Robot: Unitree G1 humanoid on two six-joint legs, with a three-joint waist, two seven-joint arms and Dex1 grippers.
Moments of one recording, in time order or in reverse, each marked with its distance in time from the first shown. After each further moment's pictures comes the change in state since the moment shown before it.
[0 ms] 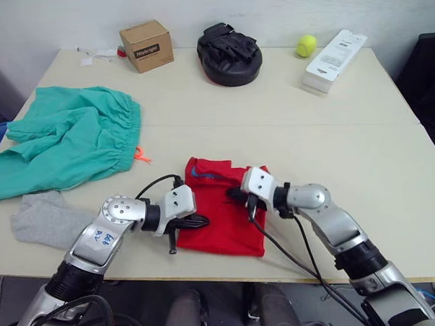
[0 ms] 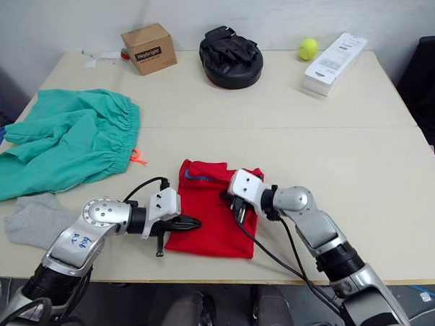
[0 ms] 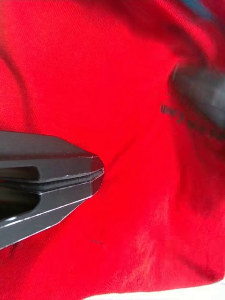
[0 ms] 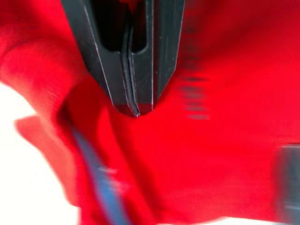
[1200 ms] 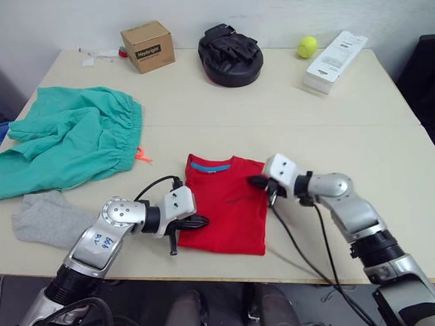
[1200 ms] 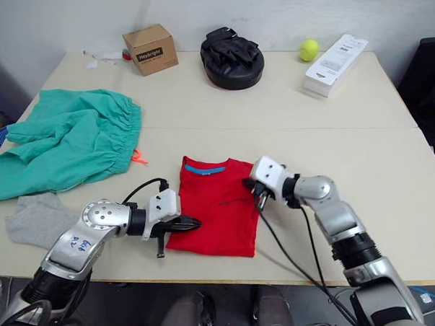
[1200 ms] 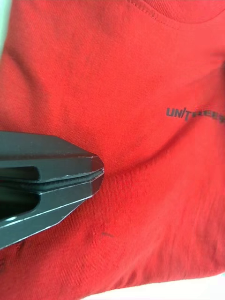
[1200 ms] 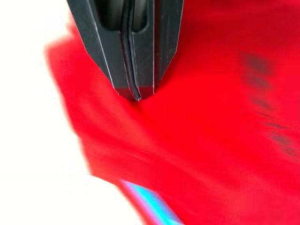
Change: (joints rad) left arm 0.027 -0.004 0.014 -0.026 0.004 0.012 0.027; right arm -0.048 -0.120 -0.113 0.129 0.013 -0.019 0.064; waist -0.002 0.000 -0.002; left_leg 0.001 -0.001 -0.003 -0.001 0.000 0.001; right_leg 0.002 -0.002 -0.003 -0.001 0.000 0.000
